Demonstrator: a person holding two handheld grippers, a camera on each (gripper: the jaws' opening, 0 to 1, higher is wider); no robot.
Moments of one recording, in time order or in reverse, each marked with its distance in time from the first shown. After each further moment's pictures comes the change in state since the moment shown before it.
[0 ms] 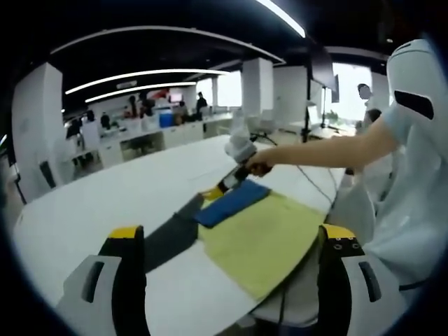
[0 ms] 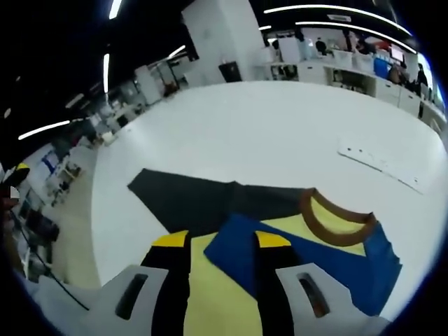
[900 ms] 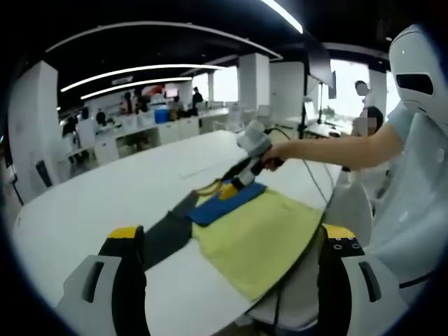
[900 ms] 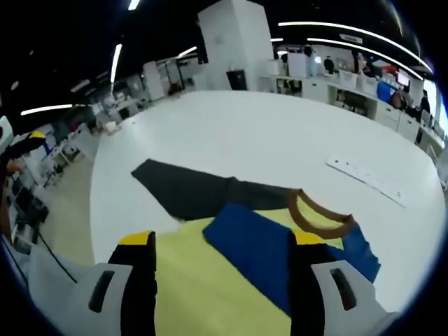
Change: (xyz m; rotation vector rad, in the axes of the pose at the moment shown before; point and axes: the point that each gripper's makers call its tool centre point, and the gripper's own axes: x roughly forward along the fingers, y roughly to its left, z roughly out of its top) left arm 0.011 -0.010 0.002 0.006 0.032 -0.023; right arm -0.041 0.006 -0.015 -0.126 -0.035 -0.034
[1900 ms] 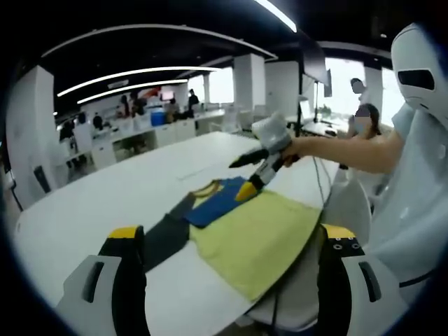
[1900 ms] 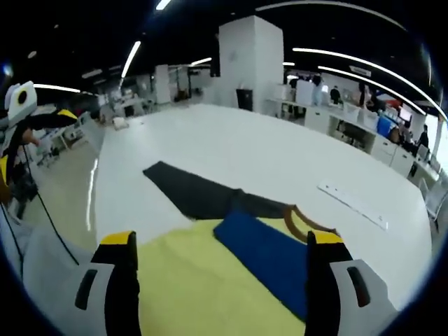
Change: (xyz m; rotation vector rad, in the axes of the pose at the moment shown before) left arm 0.001 -0.009 0.000 0.025 -0.004 -0.019; right arm -0.052 0.034 0.002 -0.137 -0.090 -0.051
